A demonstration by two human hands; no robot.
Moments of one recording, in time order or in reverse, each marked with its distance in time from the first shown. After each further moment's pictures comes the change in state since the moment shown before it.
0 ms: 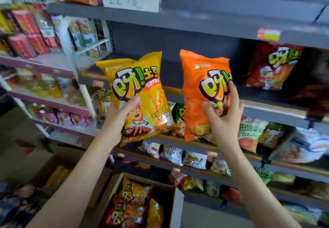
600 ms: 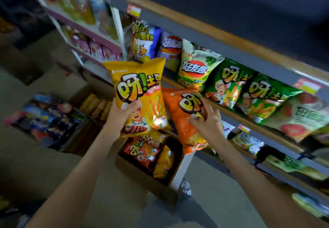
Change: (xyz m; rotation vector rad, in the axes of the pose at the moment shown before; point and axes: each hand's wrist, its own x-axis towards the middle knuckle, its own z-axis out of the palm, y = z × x) left_hand -0.051 -0.130 -0.105 0.115 0.339 -0.271; right_hand -0.090 0.106 0.086 -0.361 -0.846 0.376
